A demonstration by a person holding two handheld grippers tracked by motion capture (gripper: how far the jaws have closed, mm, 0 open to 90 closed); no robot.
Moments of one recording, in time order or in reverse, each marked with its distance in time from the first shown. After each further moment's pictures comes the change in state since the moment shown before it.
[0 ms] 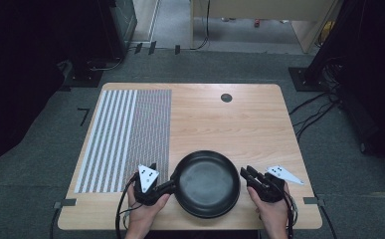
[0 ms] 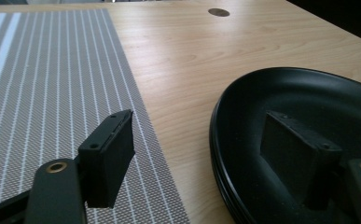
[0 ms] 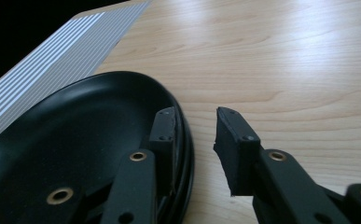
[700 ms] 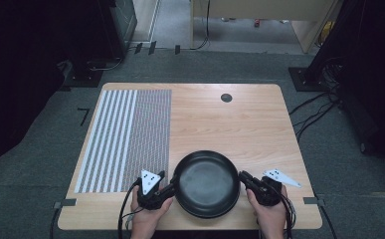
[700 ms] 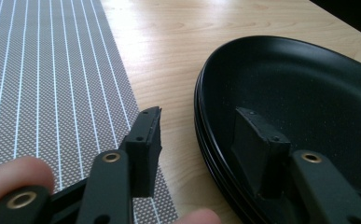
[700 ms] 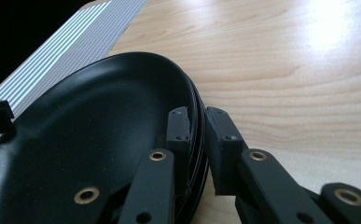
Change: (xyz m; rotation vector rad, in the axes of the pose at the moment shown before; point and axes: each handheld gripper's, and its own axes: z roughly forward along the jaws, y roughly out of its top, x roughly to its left) left arm -0.002 -0.021 0.005 0.065 -0.053 -0.072; right arm 0.001 -0.012 0.001 0.039 0.036 0.048
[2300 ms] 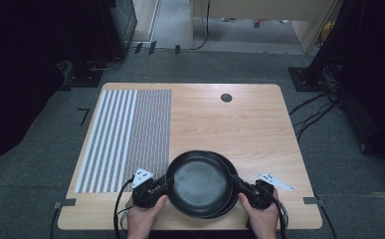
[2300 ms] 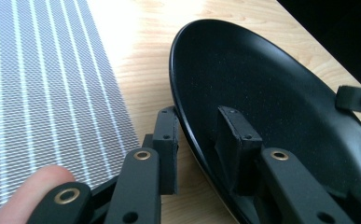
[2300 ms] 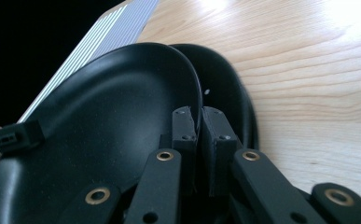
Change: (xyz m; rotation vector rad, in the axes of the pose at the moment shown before) left arm 0.022 0.005 -0.005 0.073 -0.164 -0.142; right arm 0.012 -0.018 0.013 -0.002 0.084 0.125
